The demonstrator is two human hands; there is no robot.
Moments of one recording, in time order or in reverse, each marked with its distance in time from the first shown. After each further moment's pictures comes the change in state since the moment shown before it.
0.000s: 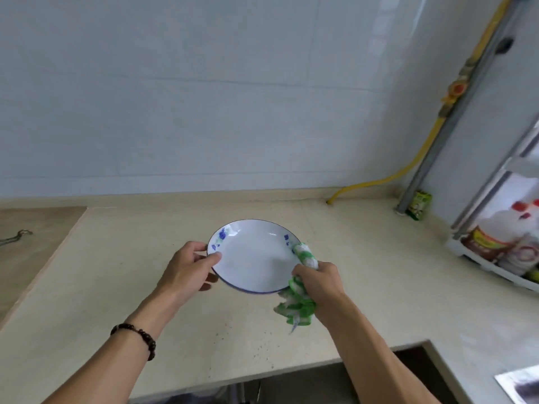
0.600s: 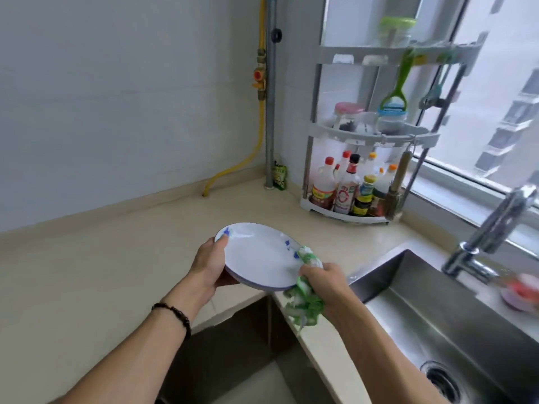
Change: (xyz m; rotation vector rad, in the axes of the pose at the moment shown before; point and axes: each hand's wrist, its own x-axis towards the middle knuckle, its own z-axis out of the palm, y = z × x) left_hand -0.160 0.114 0.337 -0.197 -0.352 -0.099; right_hand -0.061 0.084 -0.350 0.239 0.271 0.095
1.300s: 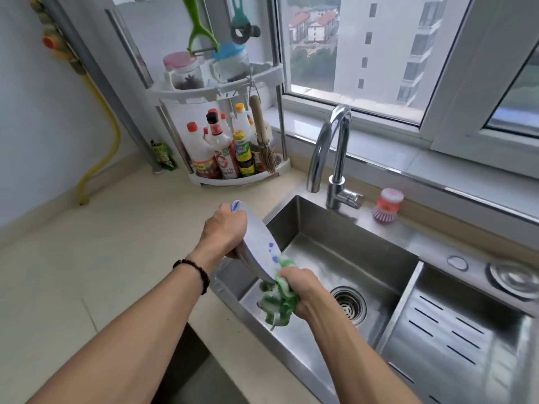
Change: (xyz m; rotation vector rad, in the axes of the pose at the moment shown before) left_hand -0.019 -0.027 0.312 0.918 -0.115 0.125; right_hand 0.060 0.110 -0.212 0.481 0.057 0.352
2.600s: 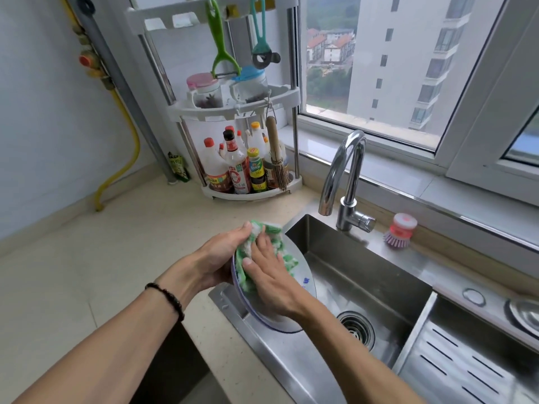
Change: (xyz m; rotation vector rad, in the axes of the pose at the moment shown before) left_hand -0.017 -0.015 -0.026 -0.604 -0.581 -0.062; right_hand -0.047 -0.048 0.043 -1.073 -0.386 -0.798
